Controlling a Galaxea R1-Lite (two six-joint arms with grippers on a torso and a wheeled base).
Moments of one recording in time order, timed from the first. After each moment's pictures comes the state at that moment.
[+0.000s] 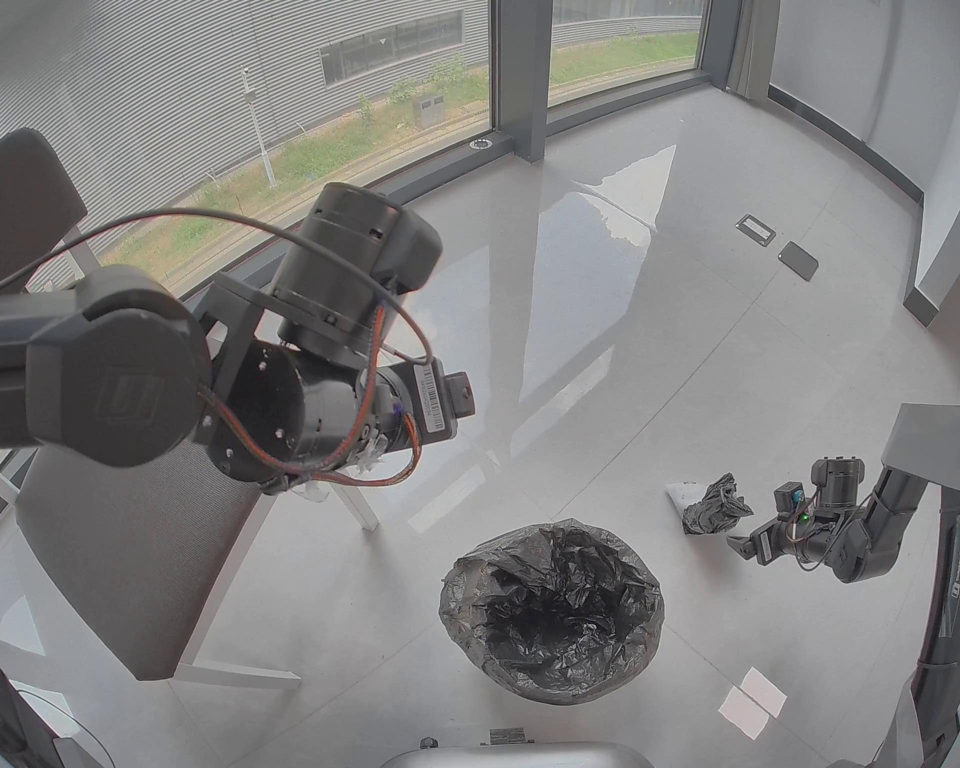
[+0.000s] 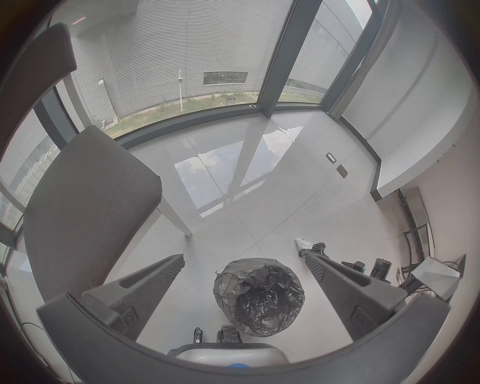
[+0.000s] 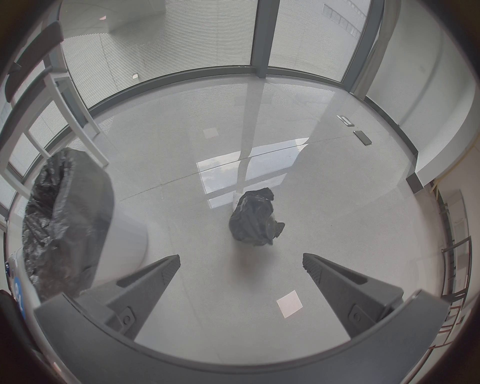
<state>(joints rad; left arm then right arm) -0.76 1.73 -1.43 0.38 0.44 -0.66 -0.13 2.41 -0.76 -1.01 0.16 -0.37</state>
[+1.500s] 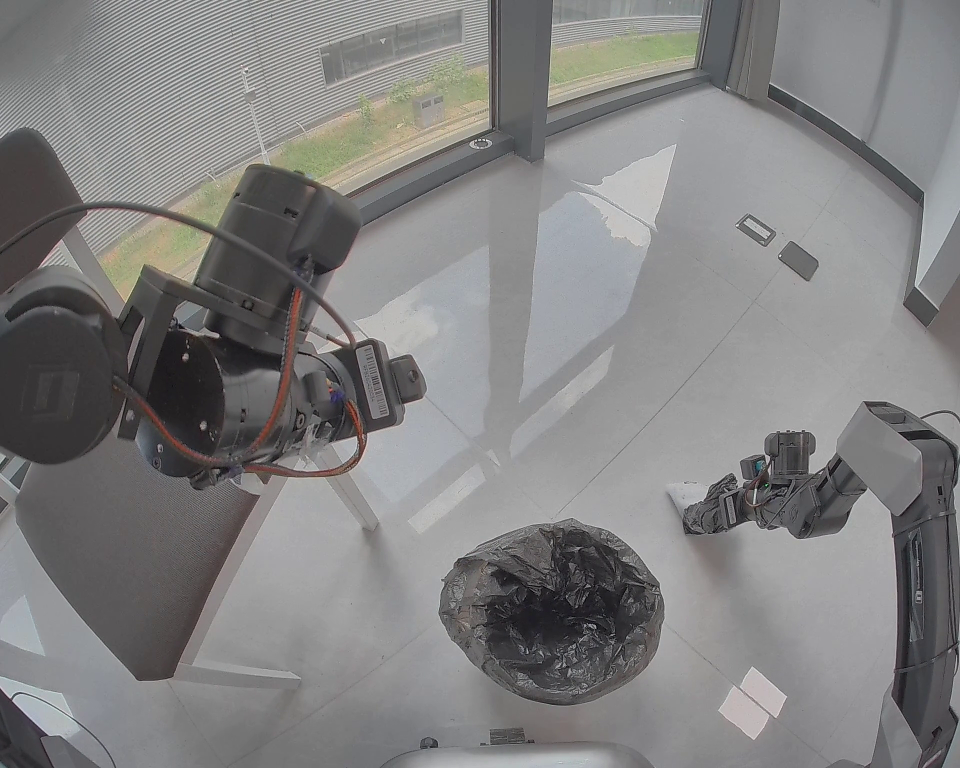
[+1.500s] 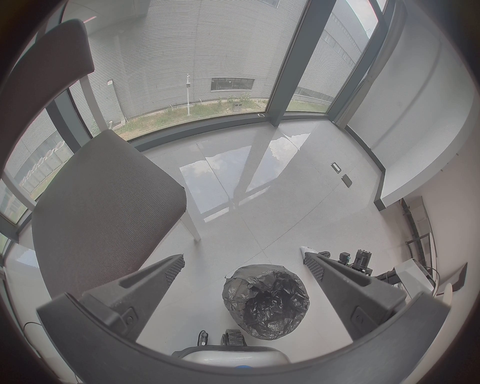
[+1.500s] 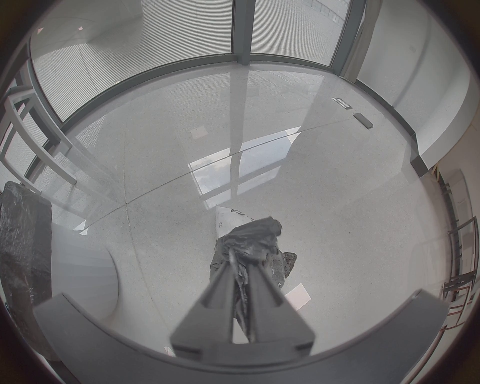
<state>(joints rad) -0.72 1.65 -1.36 0.37 0.45 -0.66 -0.09 2.63 -1.29 -0.67 0.09 -0.25</state>
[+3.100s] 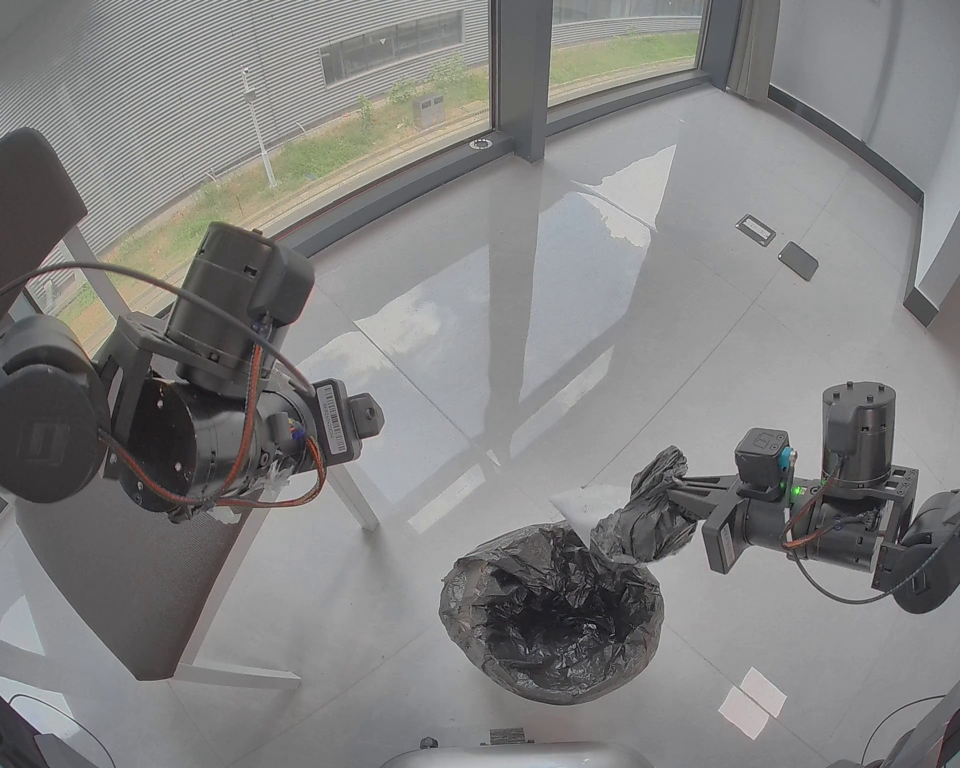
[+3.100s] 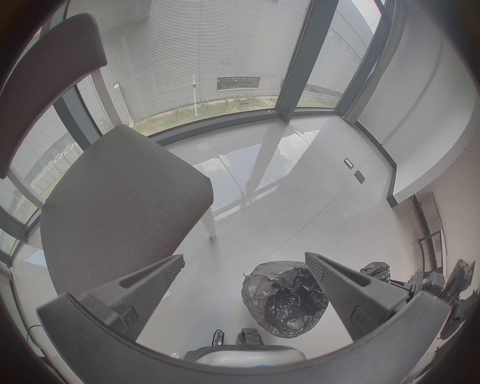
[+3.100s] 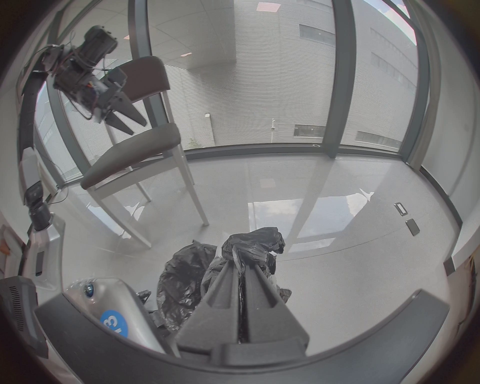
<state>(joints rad) -0.66 1.60 -1.20 0.29 0.45 -0.62 0.48 1.66 -0.56 -0.68 0.11 -0.28</state>
